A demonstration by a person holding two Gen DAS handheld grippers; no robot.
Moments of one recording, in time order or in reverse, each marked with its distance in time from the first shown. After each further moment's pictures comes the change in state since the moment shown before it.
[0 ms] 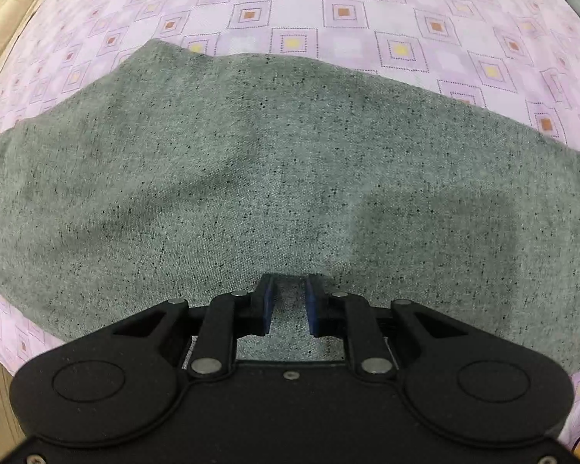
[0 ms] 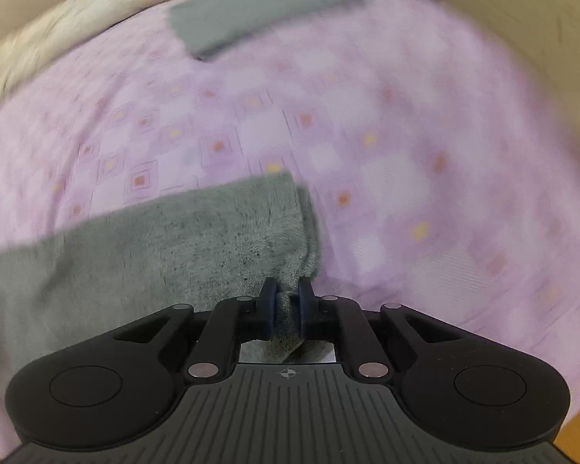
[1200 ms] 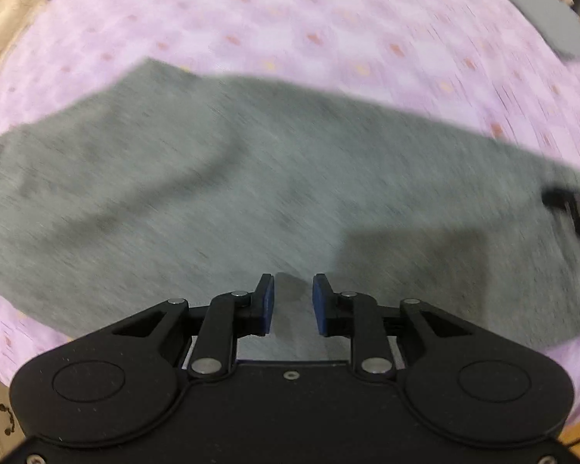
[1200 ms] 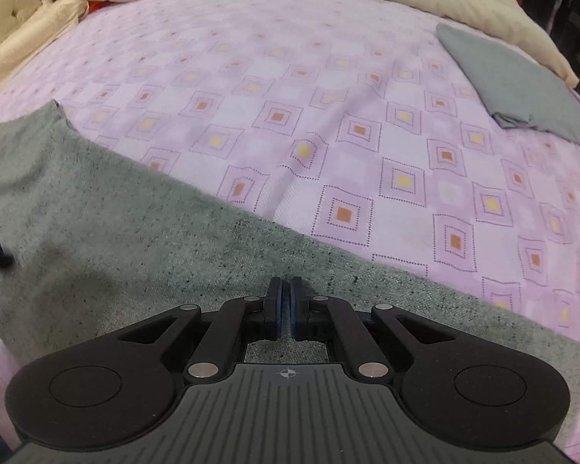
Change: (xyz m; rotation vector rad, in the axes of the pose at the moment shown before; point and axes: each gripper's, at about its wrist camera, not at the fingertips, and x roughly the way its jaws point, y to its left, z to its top) left arm -0.029 0.009 -0.052 -0.008 -0.112 -0.080; right arm 0.049 0.198 0.000 -0.490 -0.029 0.224
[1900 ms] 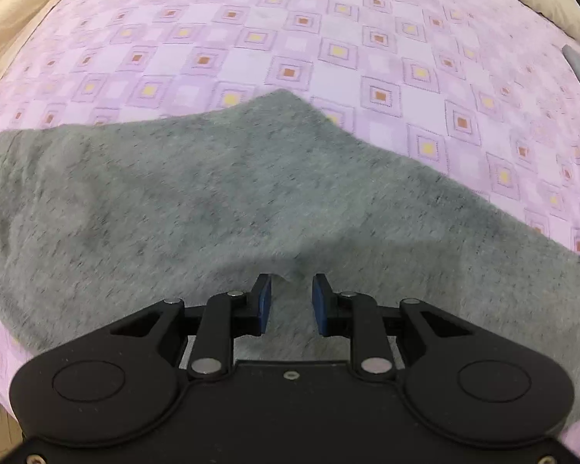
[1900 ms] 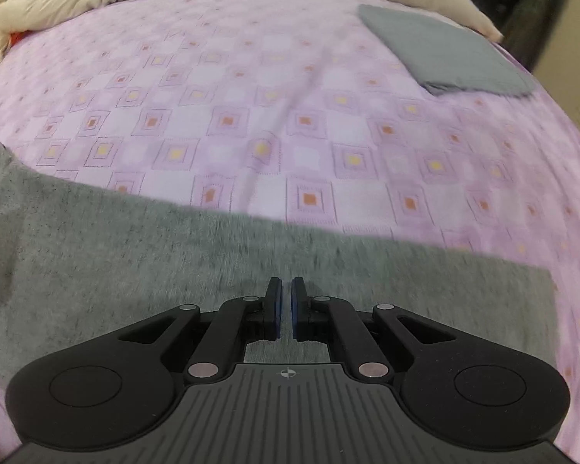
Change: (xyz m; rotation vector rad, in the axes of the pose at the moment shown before) left arm 0.035 0.115 0.055 -0.147 0.000 -0.023; right arm -0.013 0.022 0.001 0.224 0.039 -0.186
